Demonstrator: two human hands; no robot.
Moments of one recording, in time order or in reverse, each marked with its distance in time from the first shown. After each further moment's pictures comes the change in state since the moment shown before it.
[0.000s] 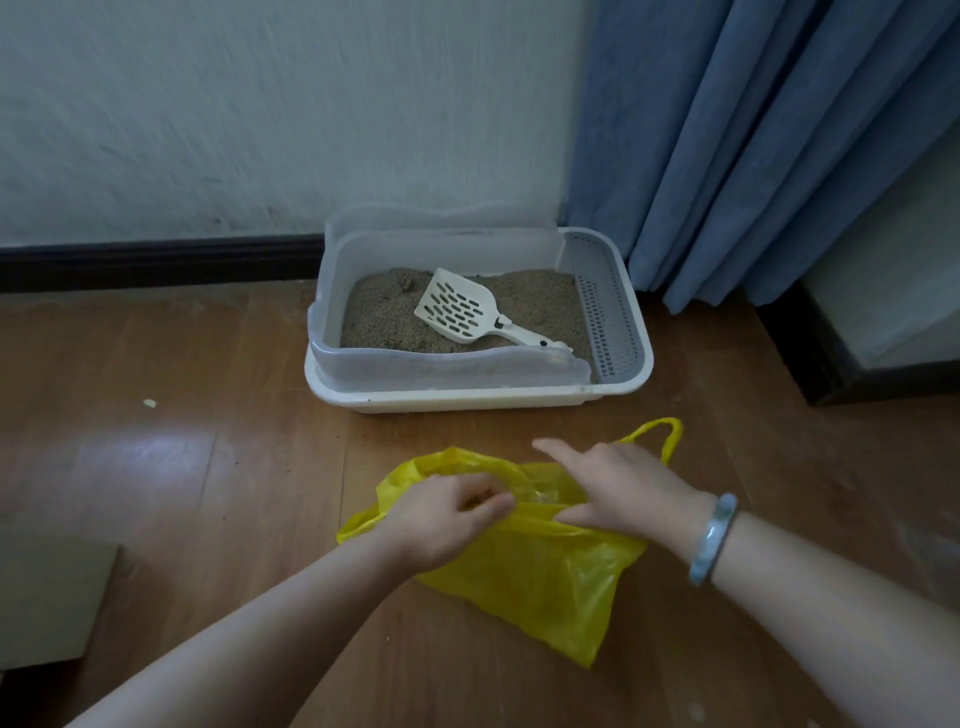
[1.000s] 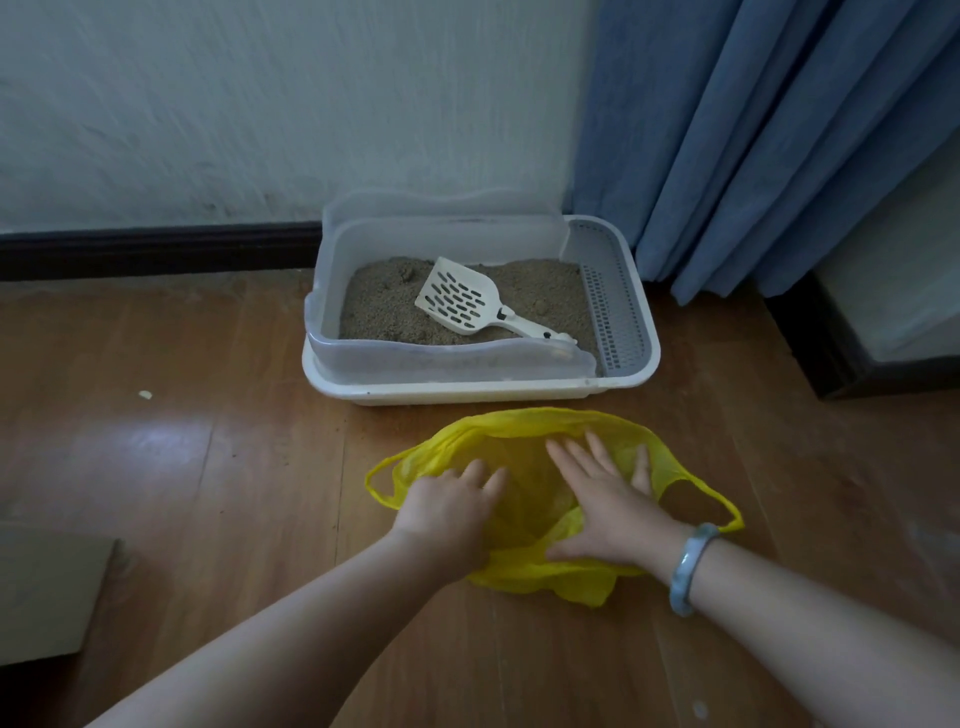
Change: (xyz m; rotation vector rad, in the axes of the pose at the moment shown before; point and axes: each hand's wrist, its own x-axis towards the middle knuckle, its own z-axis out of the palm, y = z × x) left_hand 0.011 0.011 0.016 0.849 -0.119 -0.012; right_hand 0.009 -0.002 0.060 0.208 -0.118 0.152
